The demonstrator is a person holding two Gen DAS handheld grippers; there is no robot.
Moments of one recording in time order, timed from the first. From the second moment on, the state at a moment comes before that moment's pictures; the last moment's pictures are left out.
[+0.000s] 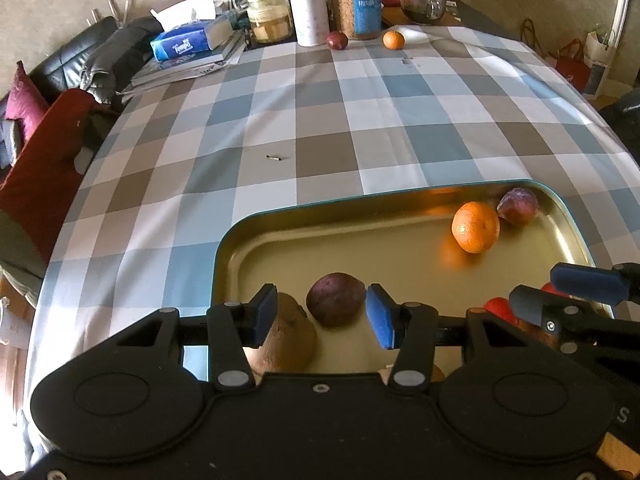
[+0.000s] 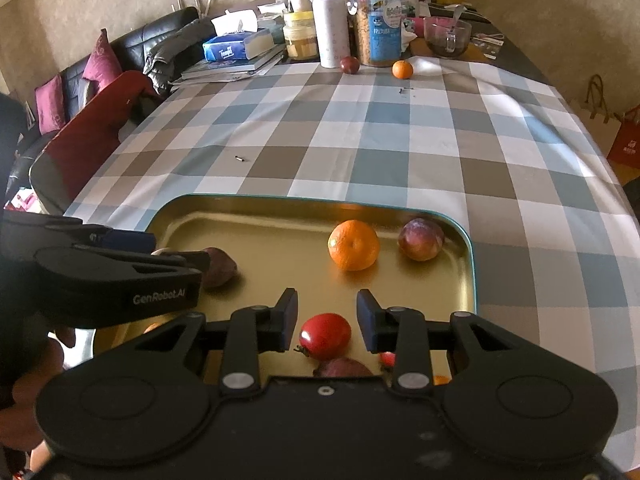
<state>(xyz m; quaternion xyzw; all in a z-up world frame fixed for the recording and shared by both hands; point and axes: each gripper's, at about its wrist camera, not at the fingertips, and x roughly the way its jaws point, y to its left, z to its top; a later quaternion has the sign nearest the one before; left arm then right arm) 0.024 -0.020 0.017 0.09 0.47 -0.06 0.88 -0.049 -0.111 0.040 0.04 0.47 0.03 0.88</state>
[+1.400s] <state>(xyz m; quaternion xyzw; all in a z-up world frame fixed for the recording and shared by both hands) -0.094 -0.007 0.014 0.05 0.39 -0.03 0.92 -0.166 -0.099 0.037 0.04 0.41 -0.02 0.91</state>
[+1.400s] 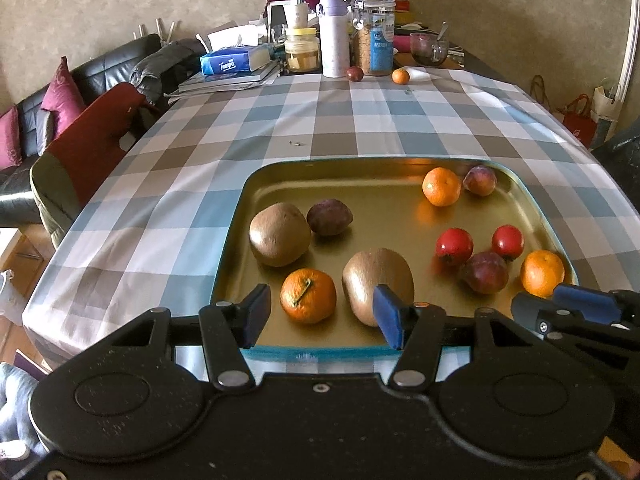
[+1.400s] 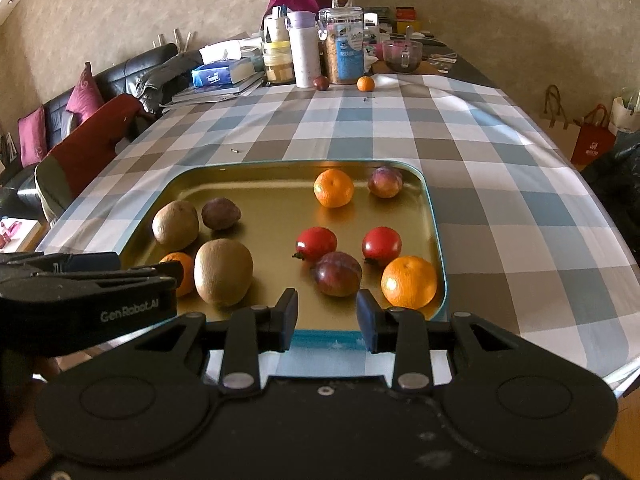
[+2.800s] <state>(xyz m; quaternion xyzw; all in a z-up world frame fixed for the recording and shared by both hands) -0.118 -0.020 0.004 0.06 0.40 -0.05 0.91 -0.196 -0.108 0.028 0.06 0.41 -0.04 0.91</state>
